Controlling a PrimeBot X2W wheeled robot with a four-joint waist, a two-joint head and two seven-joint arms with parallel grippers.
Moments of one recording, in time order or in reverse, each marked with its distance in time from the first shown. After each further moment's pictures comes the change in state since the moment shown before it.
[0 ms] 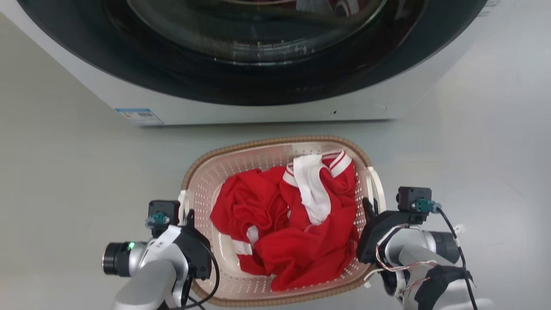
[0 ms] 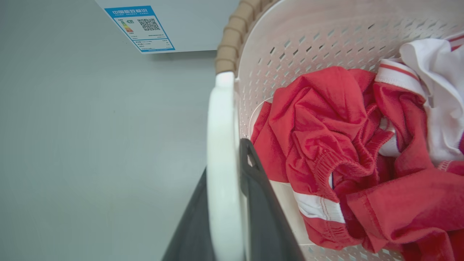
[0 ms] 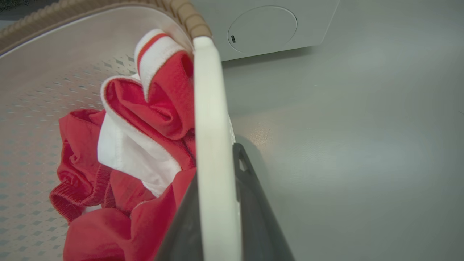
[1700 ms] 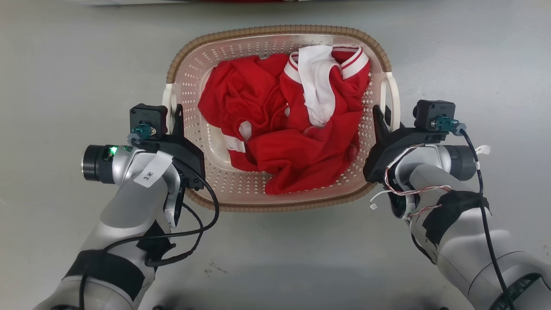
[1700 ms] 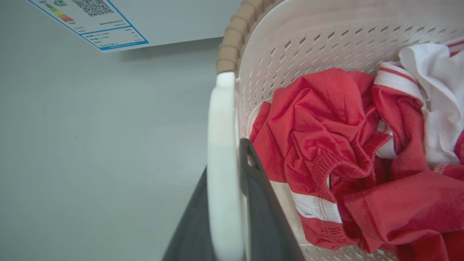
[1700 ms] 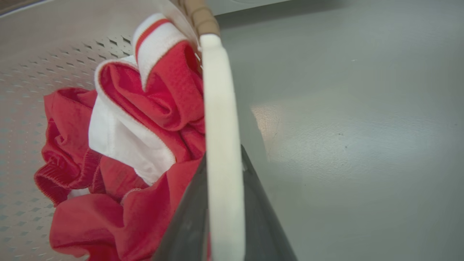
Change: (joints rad) left arm -0.307 0.011 0.031 -0.003 0.066 0.028 -0.080; right arm -0.283 -0.011 -0.066 0.055 -0.087 0.037 -0.041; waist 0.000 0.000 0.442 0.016
